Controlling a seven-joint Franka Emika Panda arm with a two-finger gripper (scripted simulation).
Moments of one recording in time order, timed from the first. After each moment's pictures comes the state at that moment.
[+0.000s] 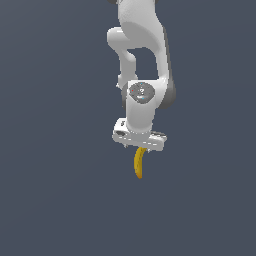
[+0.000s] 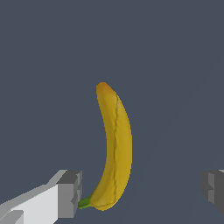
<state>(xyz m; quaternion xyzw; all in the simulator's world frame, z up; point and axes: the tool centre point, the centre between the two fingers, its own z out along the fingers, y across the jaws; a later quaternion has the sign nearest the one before) 0.022 0.040 0.115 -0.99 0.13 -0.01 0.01</state>
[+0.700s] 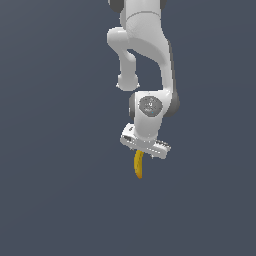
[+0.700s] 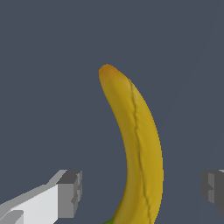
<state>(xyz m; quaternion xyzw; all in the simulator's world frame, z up) 0.020 0.065 0.071 -0.98 0.20 0.00 0.00</state>
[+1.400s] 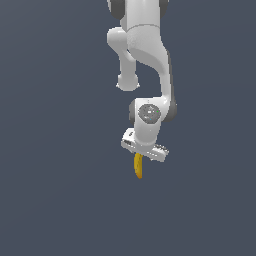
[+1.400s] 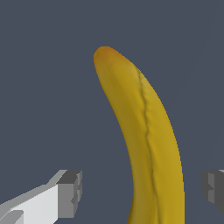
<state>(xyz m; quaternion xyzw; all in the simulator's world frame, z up) 0.019 0.066 0.039 -0.98 0.20 0.00 0.00</state>
